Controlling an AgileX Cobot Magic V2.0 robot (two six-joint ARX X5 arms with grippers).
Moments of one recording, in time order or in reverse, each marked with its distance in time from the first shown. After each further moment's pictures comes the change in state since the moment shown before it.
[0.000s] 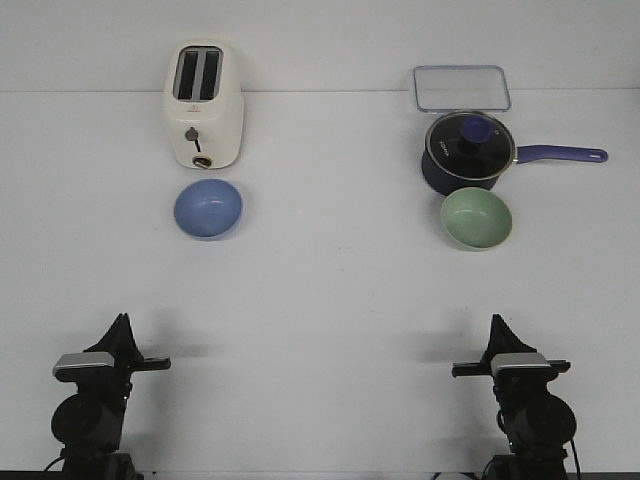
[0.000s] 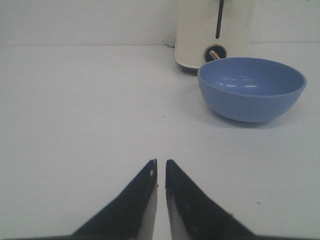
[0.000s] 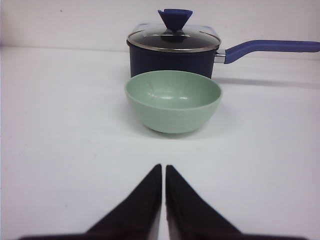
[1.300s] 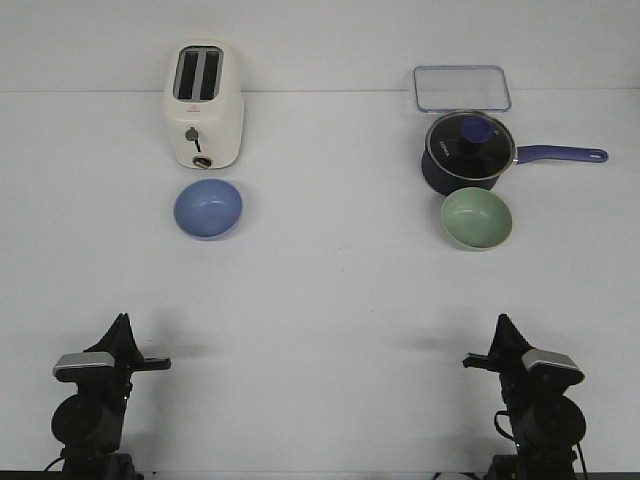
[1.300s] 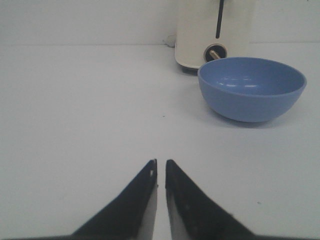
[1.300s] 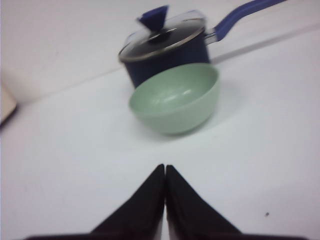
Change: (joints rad) left arm 0.000 0.000 0.000 0.000 0.000 0.000; right arm 0.000 0.031 0.111 -0.086 0.030 0.419
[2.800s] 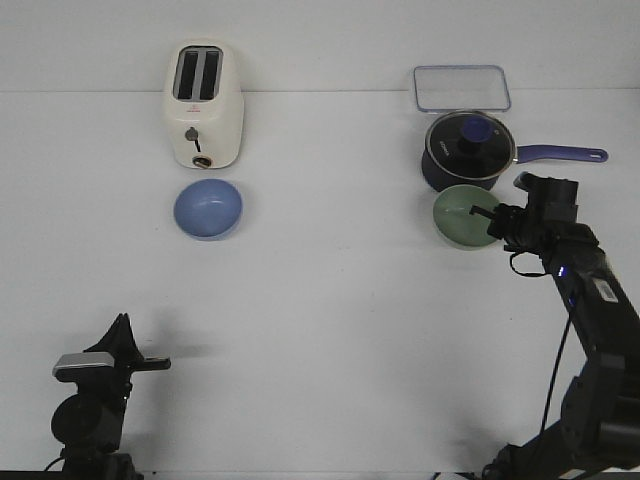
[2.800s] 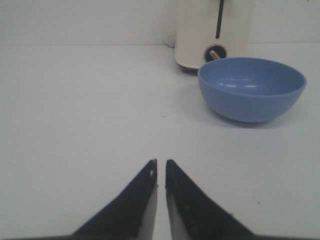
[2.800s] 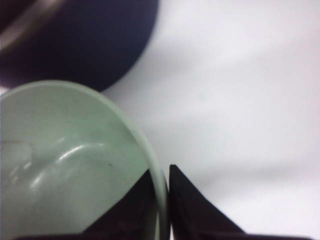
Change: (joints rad) left arm 0.000 0.000 0.000 0.000 0.000 0.000; right arm -0.184 1.619 1.104 -0.258 -0.191 -0.079
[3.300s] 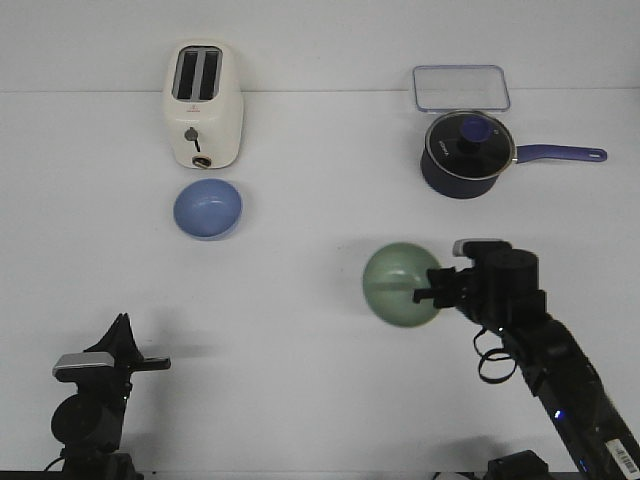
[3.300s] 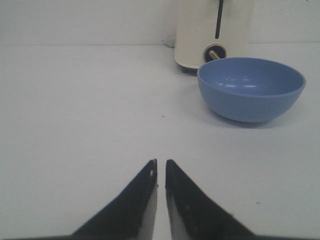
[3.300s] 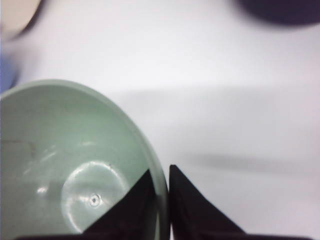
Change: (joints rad) left arm 0.000 0.000 0.000 0.000 0.000 0.000; right arm 0.398 -0.612 -0.403 -0.024 -0.069 -0.012
